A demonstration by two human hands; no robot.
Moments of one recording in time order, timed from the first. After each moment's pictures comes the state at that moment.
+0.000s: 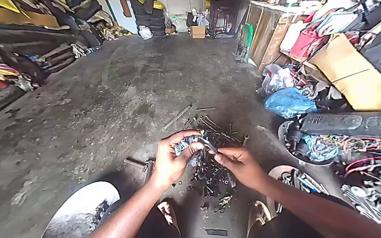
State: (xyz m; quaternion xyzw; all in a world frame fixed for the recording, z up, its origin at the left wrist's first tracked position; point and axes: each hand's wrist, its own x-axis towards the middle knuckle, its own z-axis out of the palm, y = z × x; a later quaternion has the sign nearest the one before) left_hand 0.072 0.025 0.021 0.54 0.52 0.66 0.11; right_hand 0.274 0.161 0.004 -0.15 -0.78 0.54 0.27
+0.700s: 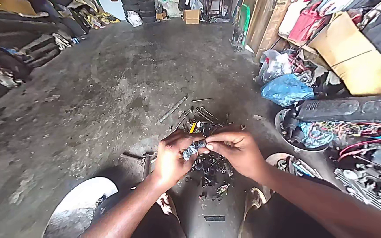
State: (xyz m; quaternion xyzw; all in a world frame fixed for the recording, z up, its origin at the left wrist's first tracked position) left_hand 0.091 0.030 0.009 0.63 0.59 0.51 -0.03; right_hand 0.268 0.159 0.030 -0.12 -0.79 0.49 0.34
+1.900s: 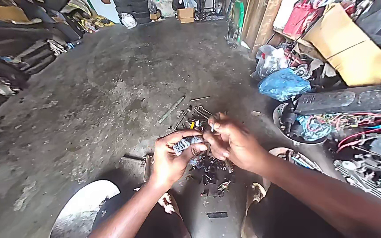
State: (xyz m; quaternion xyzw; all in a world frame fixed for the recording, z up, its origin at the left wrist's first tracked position) left_hand 0.106 0.029 0.019 0.53 0.49 0.67 0.17; right_hand 0.260 0.154 0.056 -0.07 -0.54 0.81 0.22
